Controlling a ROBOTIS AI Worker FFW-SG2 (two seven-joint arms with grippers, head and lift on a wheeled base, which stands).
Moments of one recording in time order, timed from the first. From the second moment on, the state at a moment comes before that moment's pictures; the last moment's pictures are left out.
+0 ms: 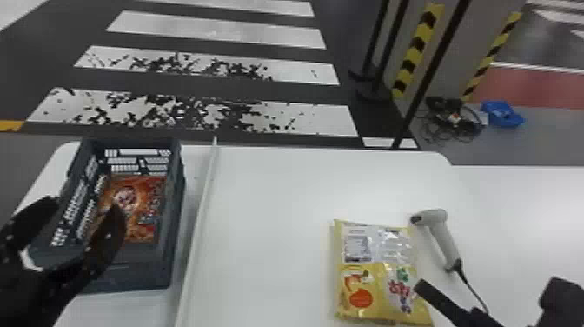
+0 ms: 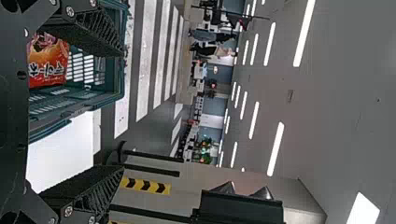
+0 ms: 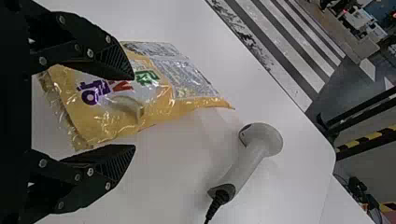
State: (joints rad) left arm 0.66 0.28 0.07 -2.16 0.40 -0.11 -0.17; right arm 0.60 0.00 -0.55 -2.24 -0.94 0.94 -0.13
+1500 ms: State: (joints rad) left arm 0.63 0.27 0.05 -2.04 0.38 -0.17 -0.17; right arm 0.40 -0.28 -0.40 -1.87 -0.49 0.71 0.27
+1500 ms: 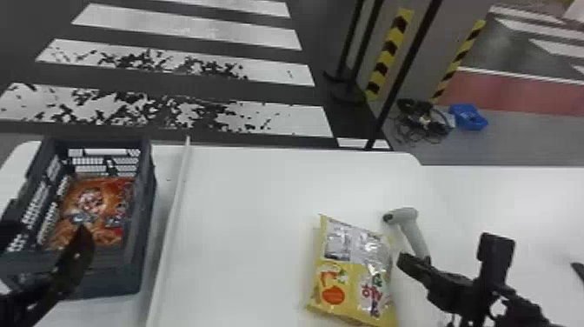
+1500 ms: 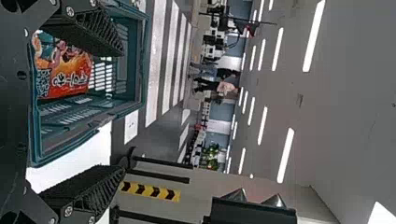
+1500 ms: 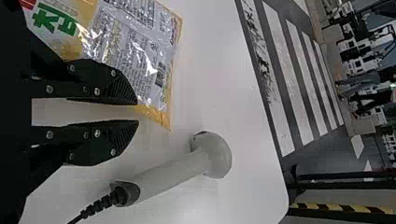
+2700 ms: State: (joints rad) left arm 0.61 0.27 0.05 -1.99 0.38 -0.18 -0.17; right arm 0.36 -0.31 -0.34 -1.86 -0.42 0.66 0.25
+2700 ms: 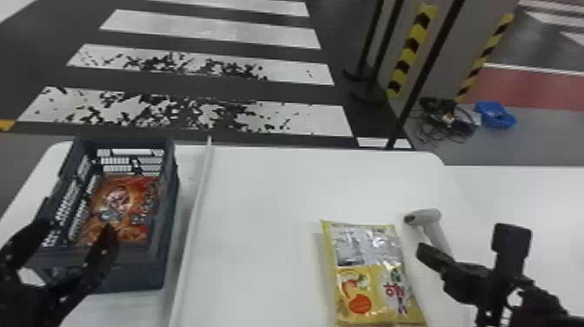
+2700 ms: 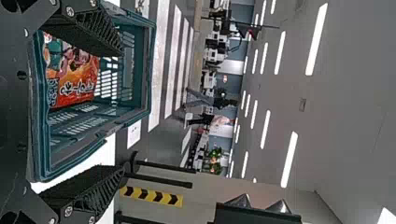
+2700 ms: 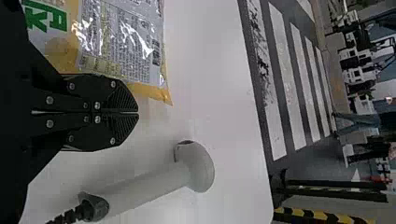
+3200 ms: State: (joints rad) left arm 0.61 0.27 0.05 -1.97 0.38 -0.21 -0.17; right arm 0.24 -0.46 -0.35 -1.69 -0.36 0.57 0.30
